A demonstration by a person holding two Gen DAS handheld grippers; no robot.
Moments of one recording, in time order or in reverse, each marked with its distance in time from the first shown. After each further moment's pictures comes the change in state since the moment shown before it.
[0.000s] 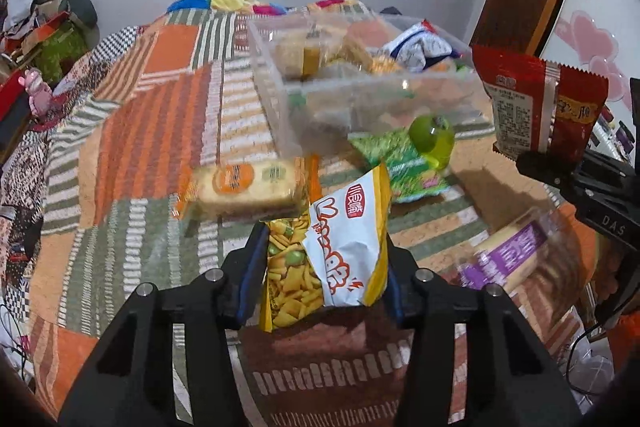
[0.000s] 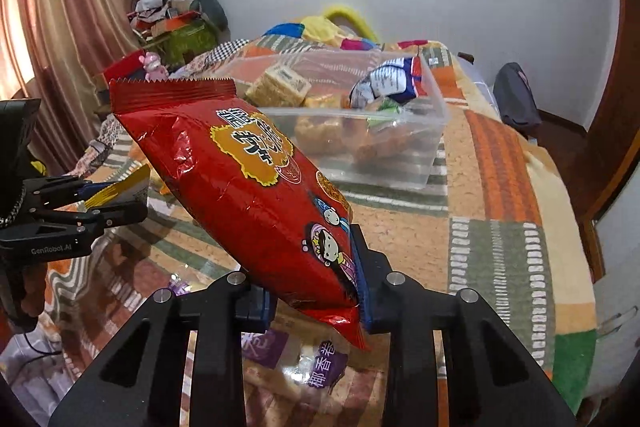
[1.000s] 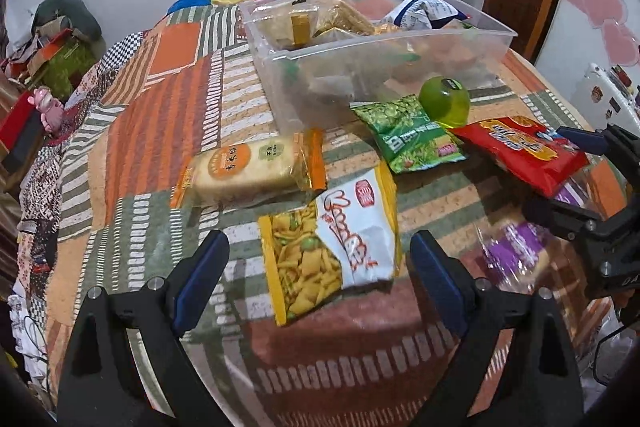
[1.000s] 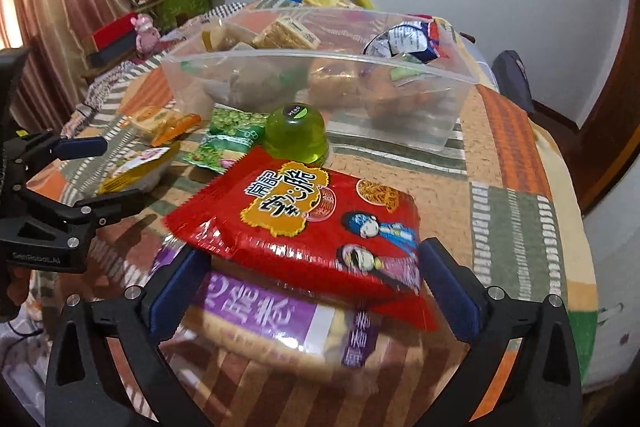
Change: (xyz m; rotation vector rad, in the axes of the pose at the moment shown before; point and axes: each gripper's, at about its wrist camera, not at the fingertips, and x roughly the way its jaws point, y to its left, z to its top) left arm 0.025 -0.015 -0.009 0.074 0.064 0.094; right arm 0.034 0.021 -0.009 -0.051 0.125 -0.063
